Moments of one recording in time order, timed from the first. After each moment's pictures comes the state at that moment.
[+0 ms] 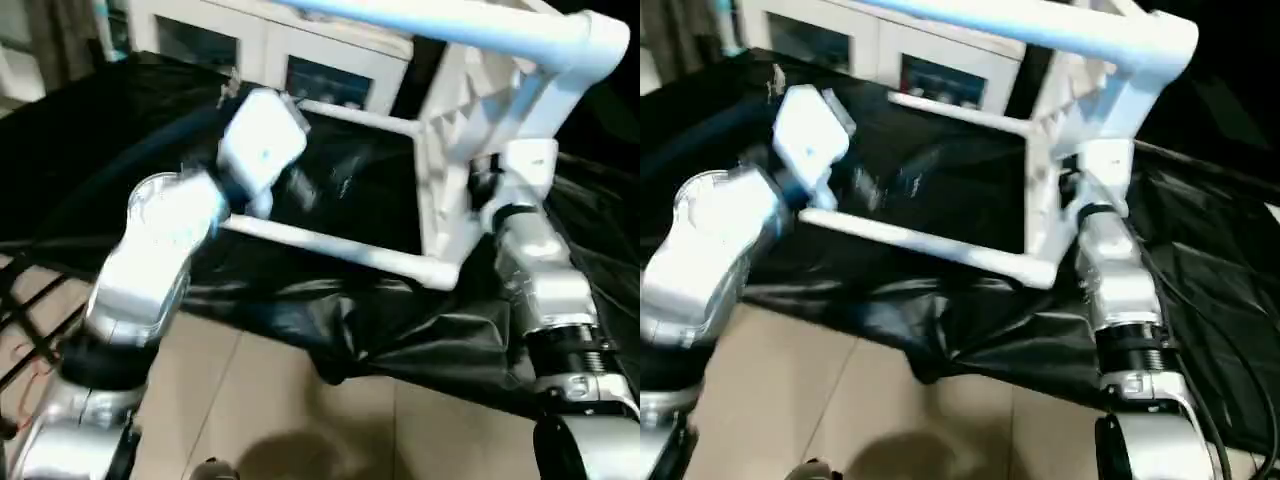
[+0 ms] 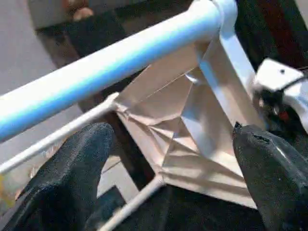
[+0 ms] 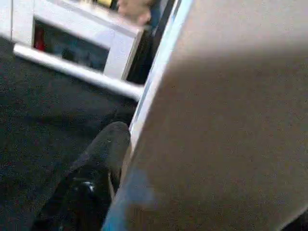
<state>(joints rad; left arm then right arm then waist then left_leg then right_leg) -0.69 0.37 -0.18 -0.07 -0.05 0.08 -0.56 -0.60 -0.26 -0.07 0.46 0.04 0.21 -0.04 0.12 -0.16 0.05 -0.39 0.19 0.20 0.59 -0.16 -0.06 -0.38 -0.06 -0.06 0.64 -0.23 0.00</state>
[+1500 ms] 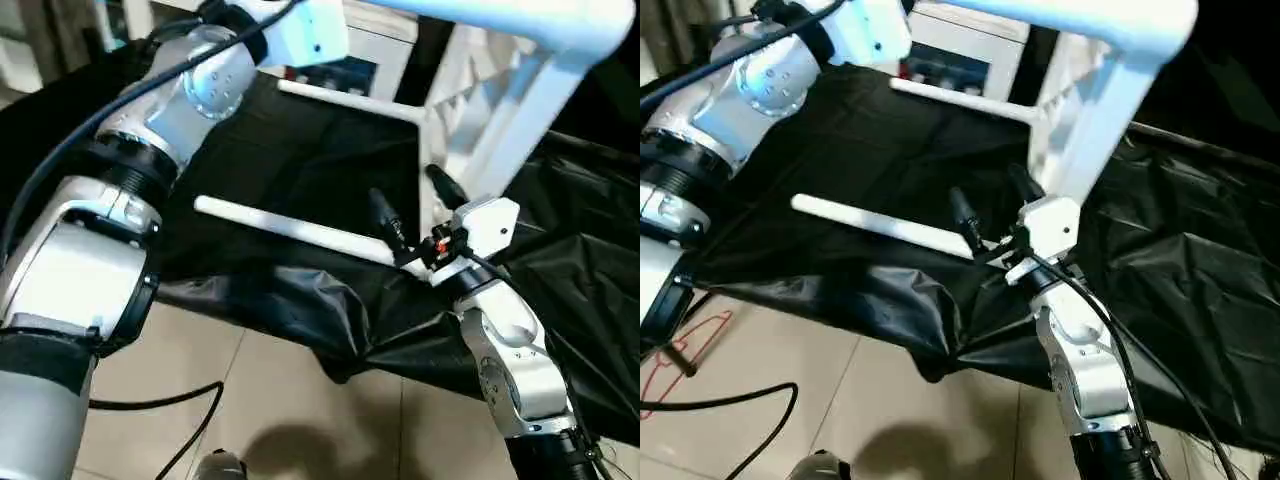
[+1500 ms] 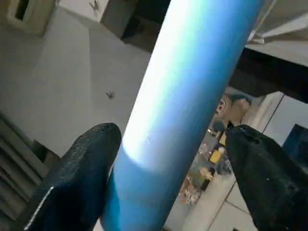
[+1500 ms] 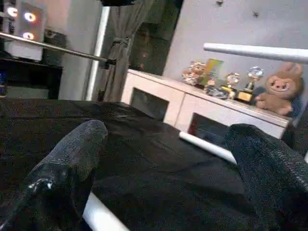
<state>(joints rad) -1.35 0.43 -0.36 1.00 0.59 -0.46 -0.02 -0.23 -0.16 0.11 -0.05 0.21 -0.11 0.34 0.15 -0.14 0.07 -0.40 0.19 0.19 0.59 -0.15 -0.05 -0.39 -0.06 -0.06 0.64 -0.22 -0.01</state>
